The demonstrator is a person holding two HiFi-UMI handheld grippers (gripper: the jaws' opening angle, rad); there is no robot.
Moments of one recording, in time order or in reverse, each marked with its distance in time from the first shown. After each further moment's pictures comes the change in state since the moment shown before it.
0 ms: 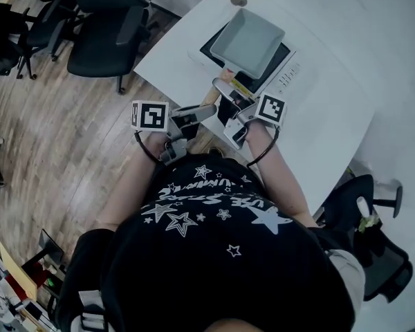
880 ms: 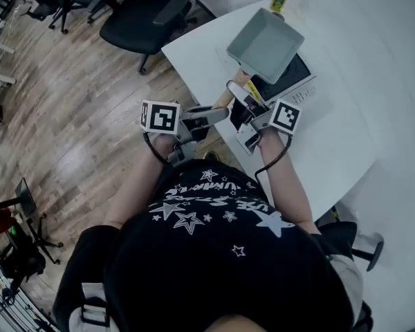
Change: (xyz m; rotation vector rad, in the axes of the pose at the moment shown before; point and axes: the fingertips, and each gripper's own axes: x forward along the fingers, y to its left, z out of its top) left arm -0.001 -0.034 -0.022 0.070 -0.246 0.041; right arm -0.012 0.040 -0.022 -0.098 0.254 0.131
